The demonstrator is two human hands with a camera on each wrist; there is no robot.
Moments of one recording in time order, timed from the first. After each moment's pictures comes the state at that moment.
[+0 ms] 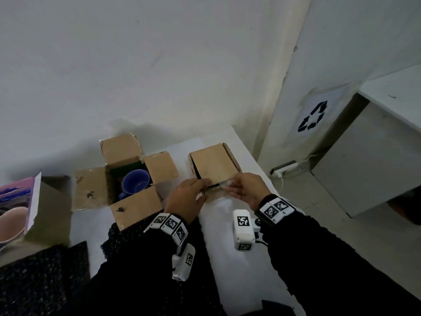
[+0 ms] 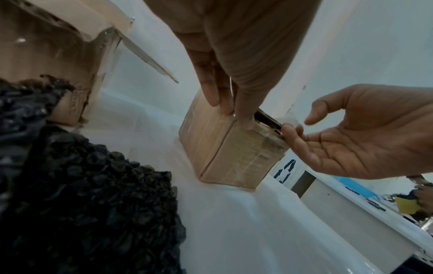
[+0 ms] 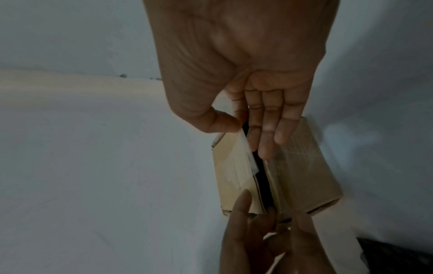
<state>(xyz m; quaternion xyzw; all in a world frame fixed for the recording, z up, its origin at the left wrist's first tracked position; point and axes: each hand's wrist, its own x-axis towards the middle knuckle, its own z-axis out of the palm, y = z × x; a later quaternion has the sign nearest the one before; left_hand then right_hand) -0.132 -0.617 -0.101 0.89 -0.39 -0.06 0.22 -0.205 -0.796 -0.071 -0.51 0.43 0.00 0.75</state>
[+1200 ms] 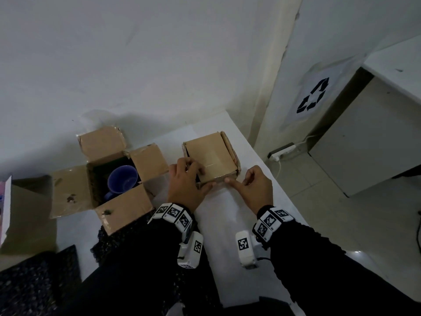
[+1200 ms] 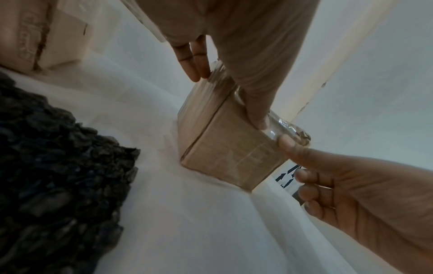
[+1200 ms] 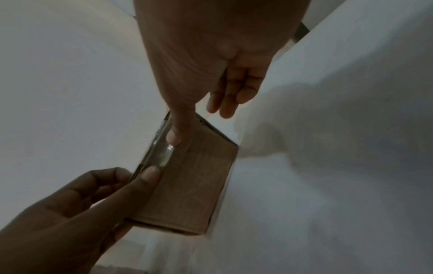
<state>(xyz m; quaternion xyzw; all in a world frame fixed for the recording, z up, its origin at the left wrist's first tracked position) -0.117 -0.648 -0.125 0.91 -0.32 0.02 0.27 -0.227 -0.810 -0.146 -0.76 0.38 -0.17 0.50</state>
